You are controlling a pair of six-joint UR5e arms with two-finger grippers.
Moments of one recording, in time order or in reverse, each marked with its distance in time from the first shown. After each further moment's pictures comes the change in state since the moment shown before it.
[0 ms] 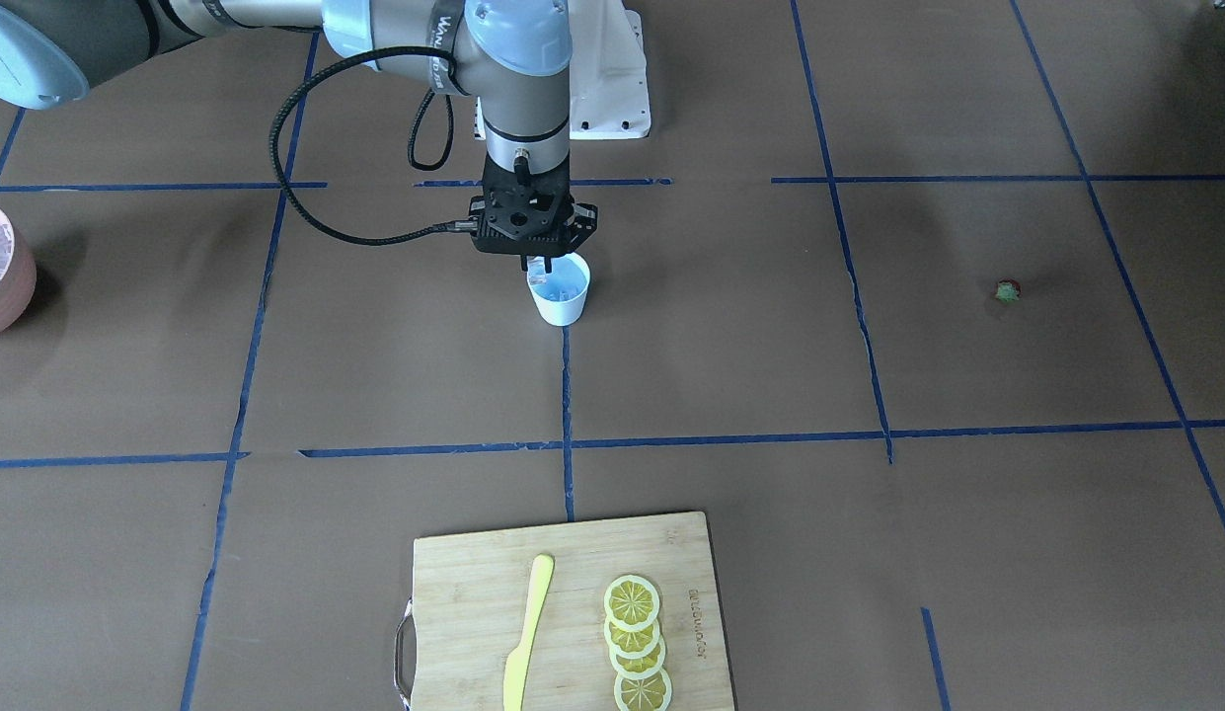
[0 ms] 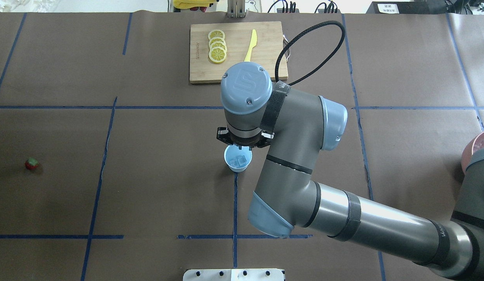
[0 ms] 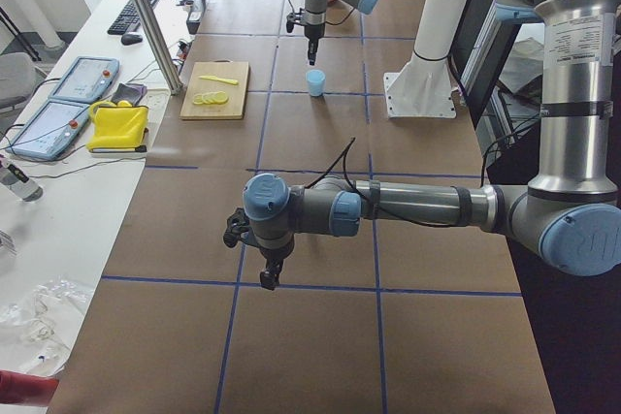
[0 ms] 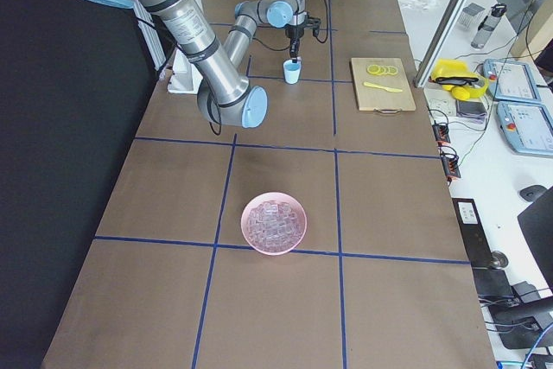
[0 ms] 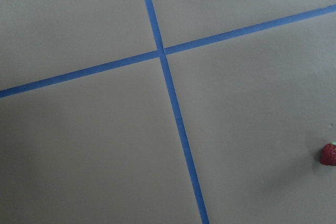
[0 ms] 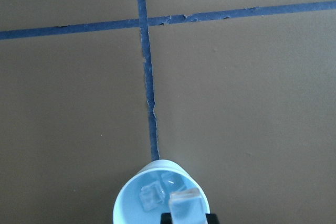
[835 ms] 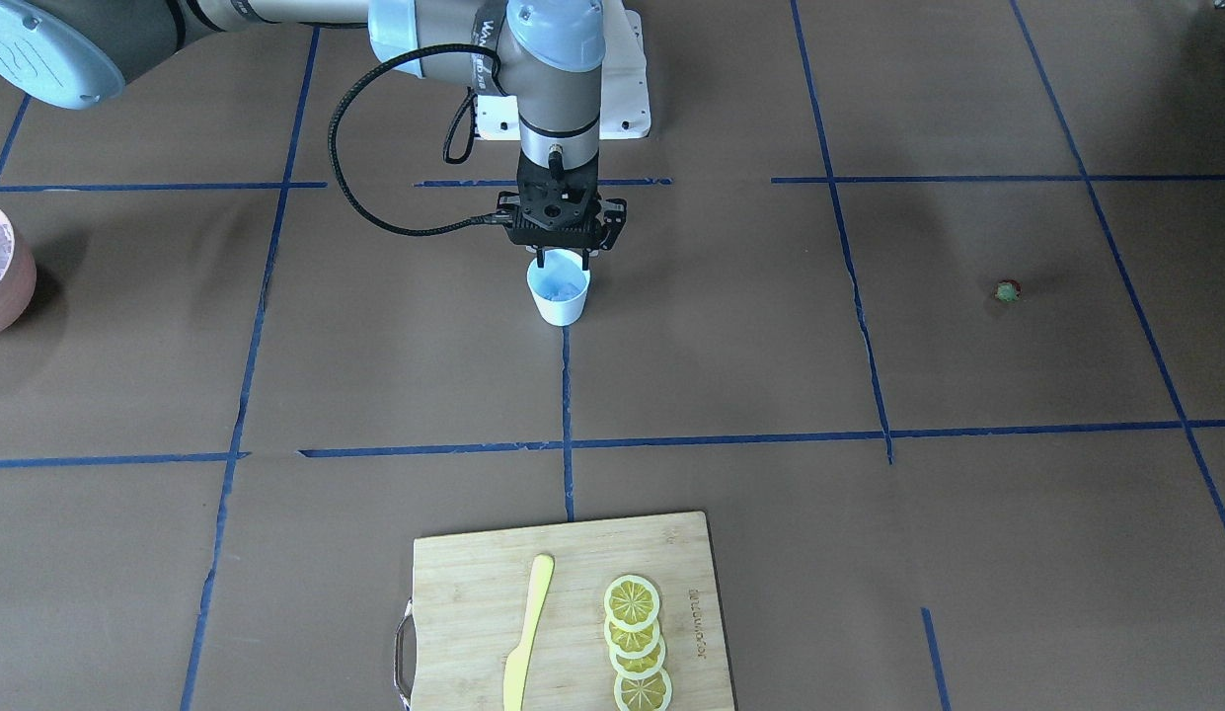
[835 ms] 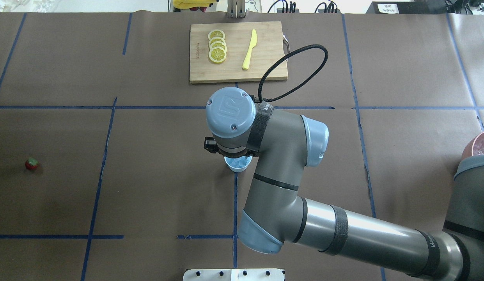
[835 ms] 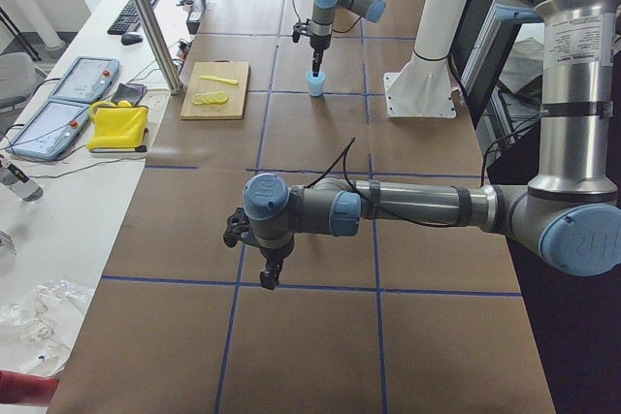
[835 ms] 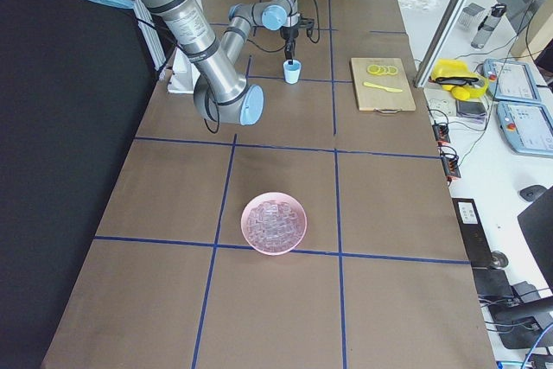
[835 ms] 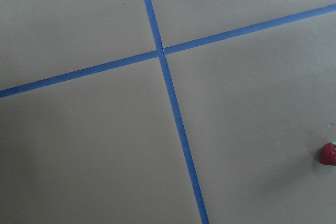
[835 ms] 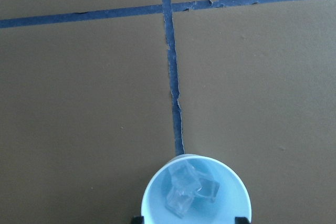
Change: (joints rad) left arm 0.001 0.000 0.000 0.000 0.000 0.001; right arm -0.050 0.006 -0.042 0.074 -0.075 0.041
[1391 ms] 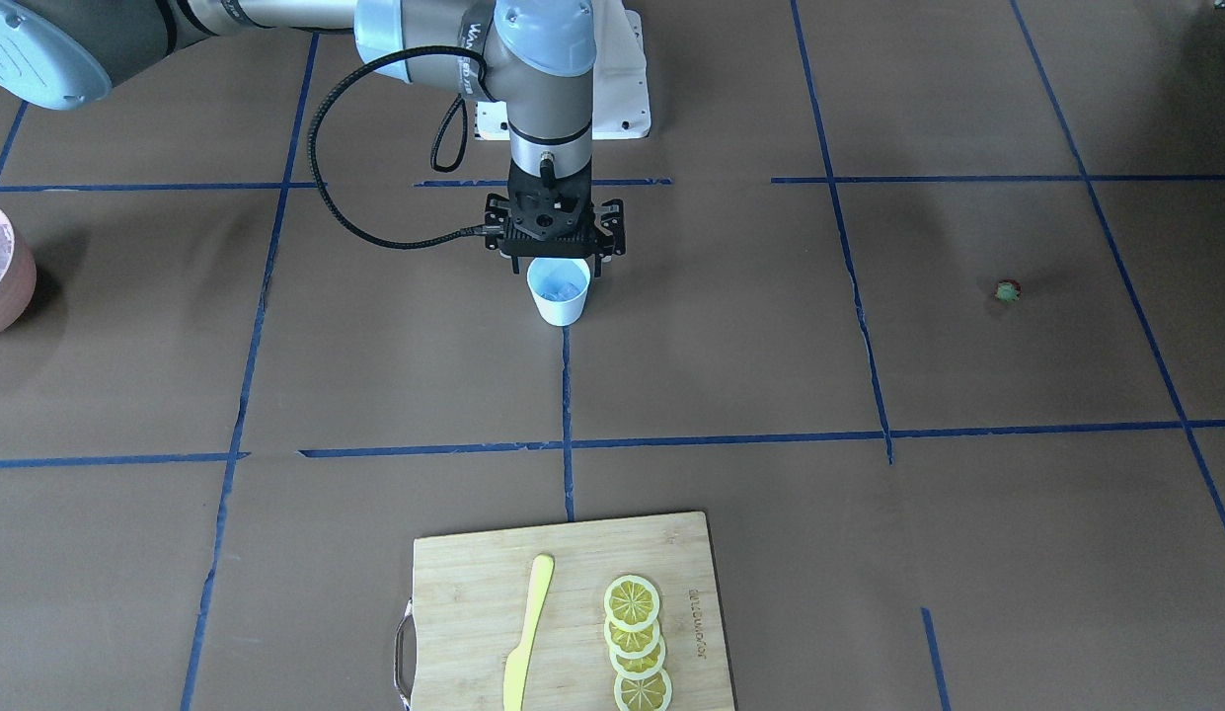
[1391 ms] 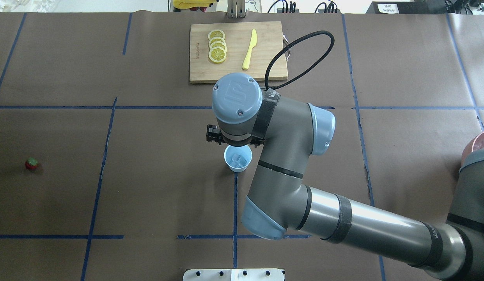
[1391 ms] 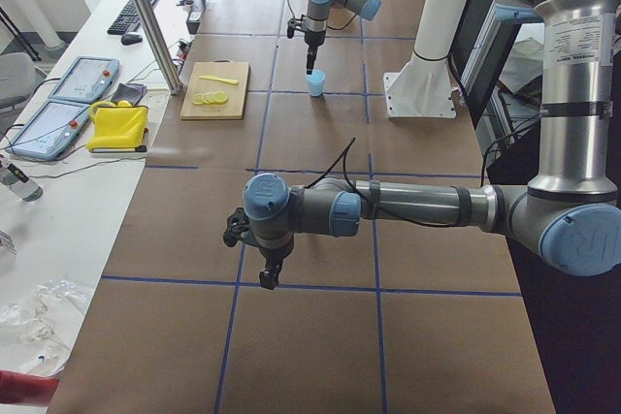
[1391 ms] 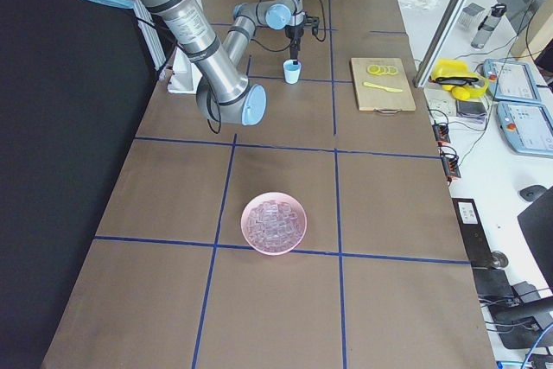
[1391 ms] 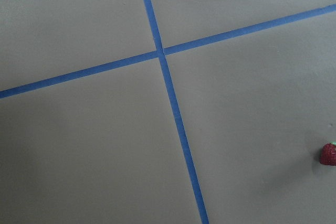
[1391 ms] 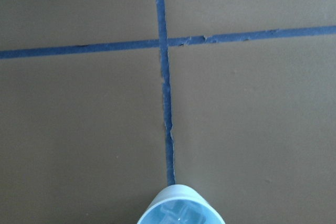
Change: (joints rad) left arm 0.000 0.000 0.002 -0.008 0.001 0.000; right arm 0.070 0.001 0.005 -0.006 0.037 -0.073
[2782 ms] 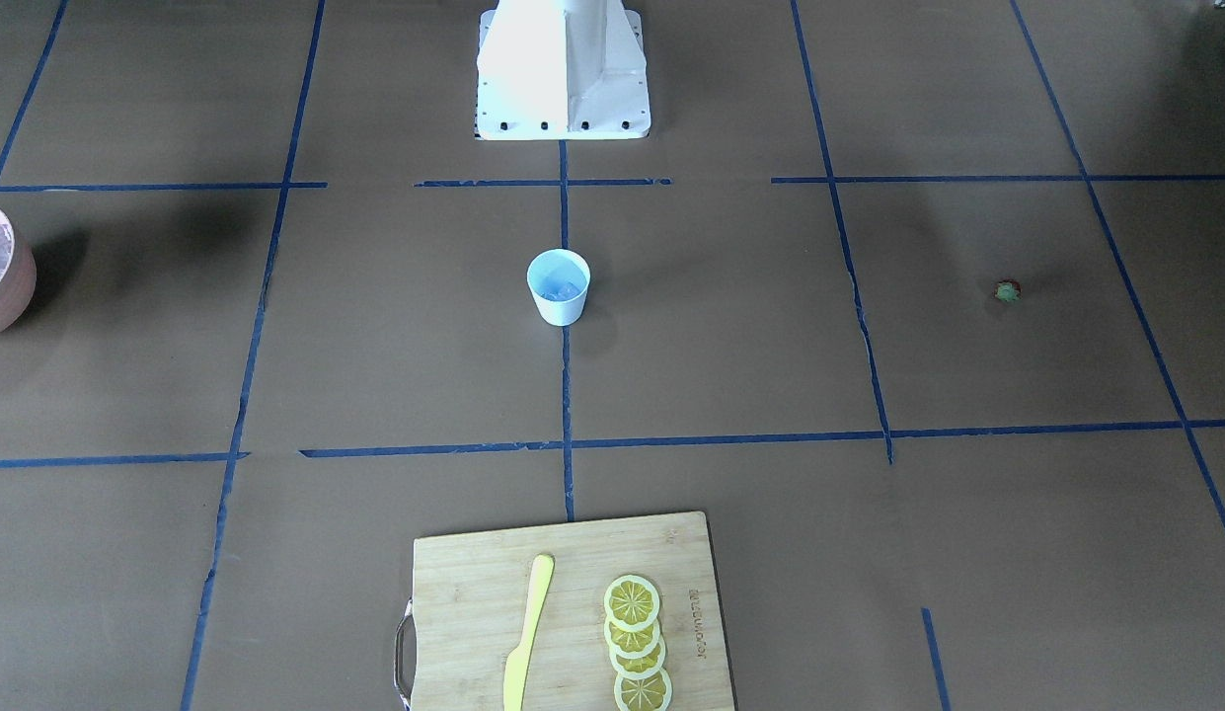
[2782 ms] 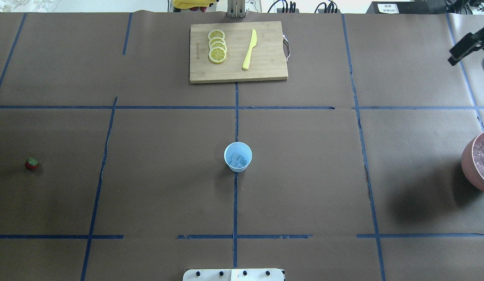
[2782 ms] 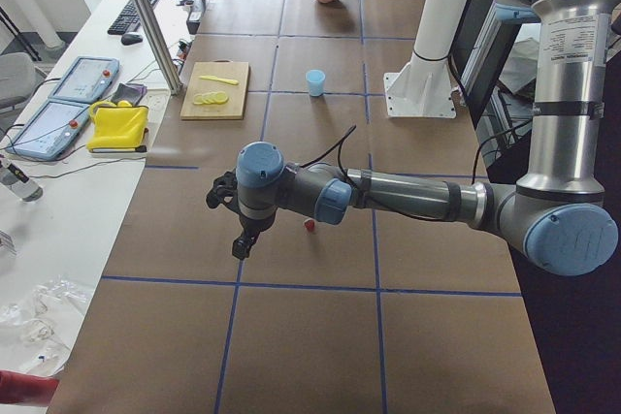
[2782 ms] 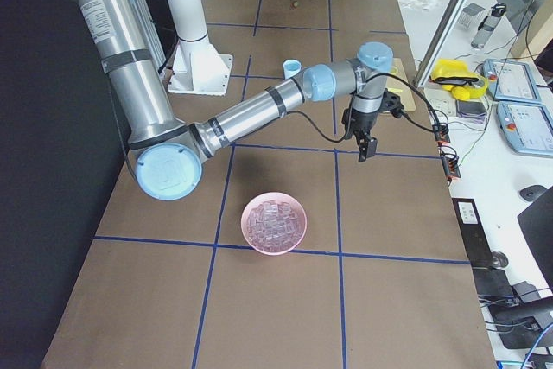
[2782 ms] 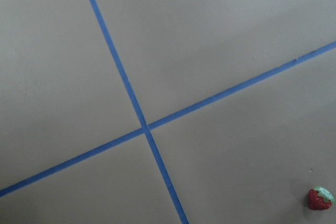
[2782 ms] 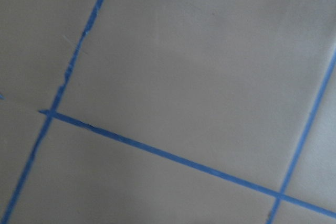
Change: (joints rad) left arm 0.006 -0.056 -0.025 -0.179 0.001 -0.008; right arm 0.849 -0.560 0.096 -0.075 0.416 -1.370
